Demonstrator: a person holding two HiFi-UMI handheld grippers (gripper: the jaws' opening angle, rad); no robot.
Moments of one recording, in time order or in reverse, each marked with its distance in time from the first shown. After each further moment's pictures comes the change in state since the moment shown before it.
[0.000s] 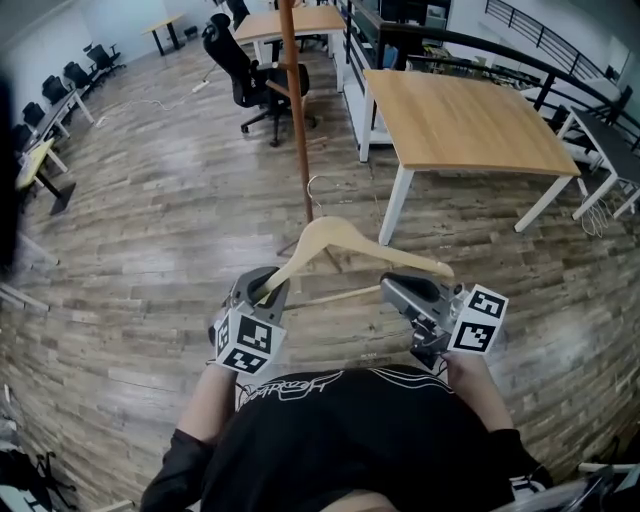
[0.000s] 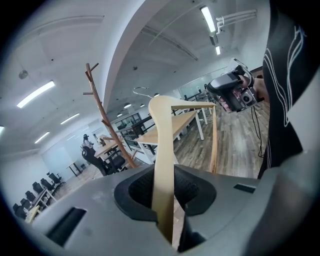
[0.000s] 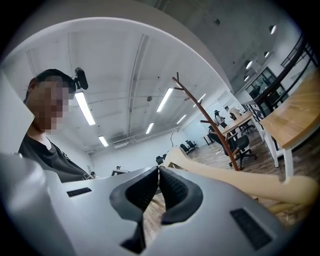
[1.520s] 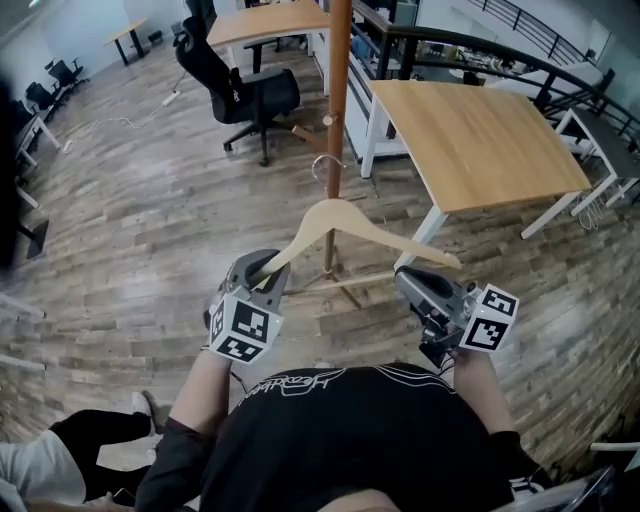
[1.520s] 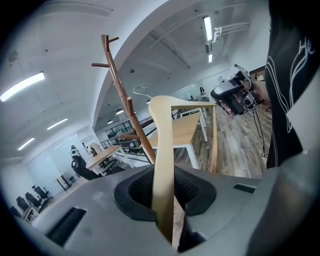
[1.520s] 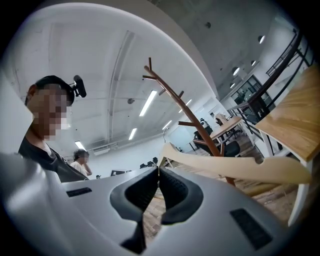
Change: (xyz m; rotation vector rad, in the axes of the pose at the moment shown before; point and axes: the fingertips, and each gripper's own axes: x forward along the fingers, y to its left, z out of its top) left arm 0.180 0.302 -0.029 0.069 -0.096 -0.116; right arm 0.238 -0.196 0.087 0.043 -0.078 -0.167
